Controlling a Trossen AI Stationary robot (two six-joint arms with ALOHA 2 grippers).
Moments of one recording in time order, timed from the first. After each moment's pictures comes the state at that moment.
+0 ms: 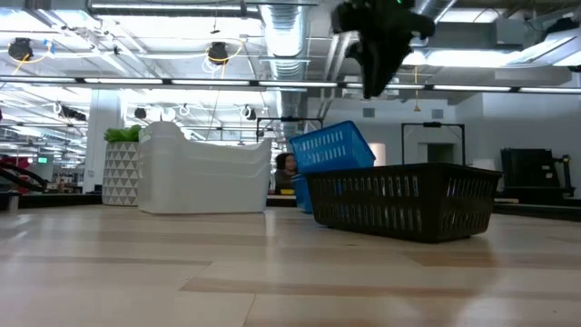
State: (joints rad) left arm -0.27 0.63 1.26 -1.09 -0.54 -0.66; right arm -0.13 1.72 1.67 -1.28 0.17 -0.37
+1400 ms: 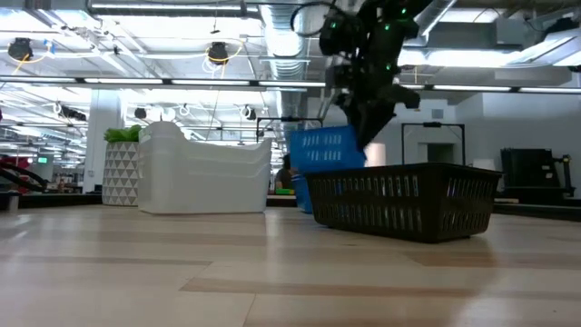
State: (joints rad) left arm -0.27 0.63 1.26 -1.09 -0.56 -0.69; right arm -0.28 1.73 1.38 -0.89 0.07 -0.68
